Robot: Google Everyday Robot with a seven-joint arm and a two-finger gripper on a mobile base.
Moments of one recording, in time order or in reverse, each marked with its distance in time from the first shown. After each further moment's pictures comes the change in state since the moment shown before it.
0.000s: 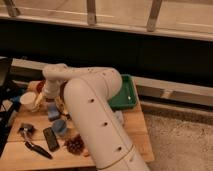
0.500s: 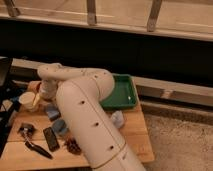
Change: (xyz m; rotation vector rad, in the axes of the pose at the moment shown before) arm -0.004 0.006 0.006 0.057 0.027 -0.057
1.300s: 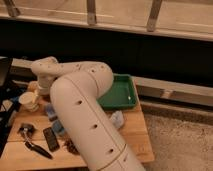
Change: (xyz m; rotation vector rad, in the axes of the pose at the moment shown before) arm -0.005 0.008 -0.029 0.068 -0.039 -0.057
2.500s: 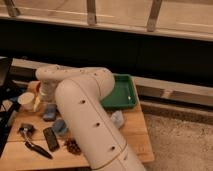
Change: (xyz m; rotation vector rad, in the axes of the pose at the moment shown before) arm 0.025 -0.003 0.036 -0.056 0.055 -0.010
